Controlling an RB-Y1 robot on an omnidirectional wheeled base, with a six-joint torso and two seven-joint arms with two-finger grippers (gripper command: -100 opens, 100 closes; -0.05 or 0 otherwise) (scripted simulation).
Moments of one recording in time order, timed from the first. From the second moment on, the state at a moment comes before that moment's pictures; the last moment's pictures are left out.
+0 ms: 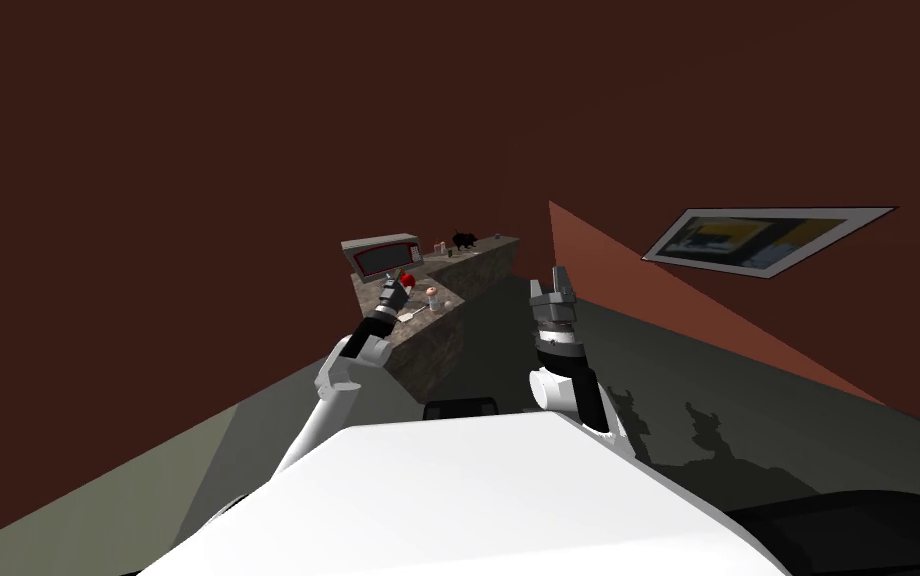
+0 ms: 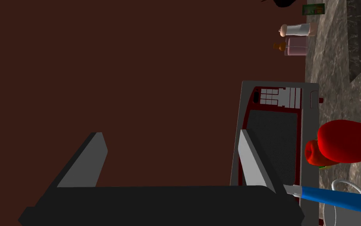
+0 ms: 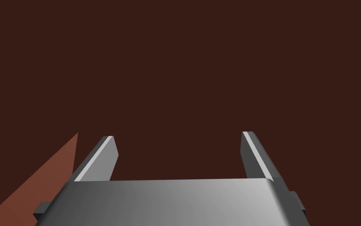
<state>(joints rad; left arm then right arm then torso) 0.01 0.33 -0.08 -2.04 0.11 0.10 0.17 0.46 -0.02 0.06 -2.38 0.03 -0.35 0.00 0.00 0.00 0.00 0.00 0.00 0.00</state>
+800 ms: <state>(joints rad) -0.11 0.40 -0.10 -1.92 0.18 0.31 0.29 0.46 -0.02 0.06 -2.38 0.03 -0.35 0.00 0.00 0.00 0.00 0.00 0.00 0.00</state>
